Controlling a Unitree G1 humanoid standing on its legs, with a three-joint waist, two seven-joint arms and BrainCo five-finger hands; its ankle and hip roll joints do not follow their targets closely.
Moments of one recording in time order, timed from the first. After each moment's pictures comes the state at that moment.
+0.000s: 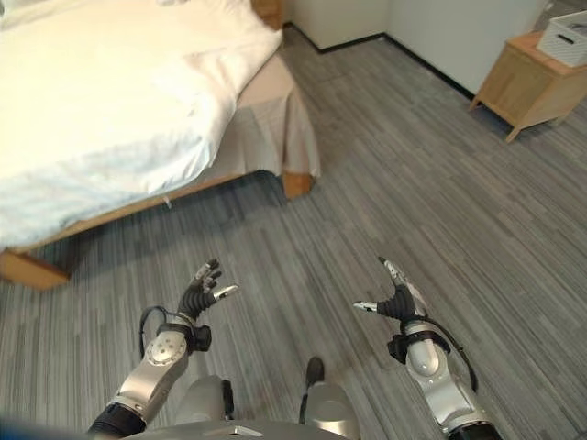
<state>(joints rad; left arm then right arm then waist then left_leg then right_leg) 0.03 0.25 -0.32 0.29 -0.23 -0.09 0.19 0.12 -0.55 0.17 0.16 -0.26 -0.10 -0.23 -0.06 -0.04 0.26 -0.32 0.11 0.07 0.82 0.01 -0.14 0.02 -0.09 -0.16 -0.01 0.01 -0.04</state>
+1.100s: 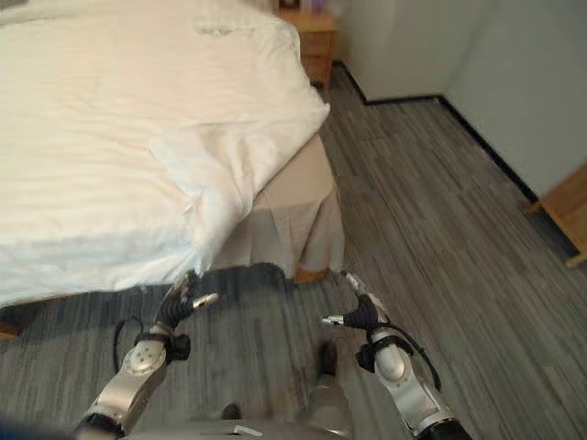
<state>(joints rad) 0.10 0.30 -0.26 0.36 -0.23 -0.08 0.19 0.10 -0.44 0.27 0.25 -0.28 -0.07 -0.20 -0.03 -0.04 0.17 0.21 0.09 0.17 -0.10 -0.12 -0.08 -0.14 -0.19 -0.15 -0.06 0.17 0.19</state>
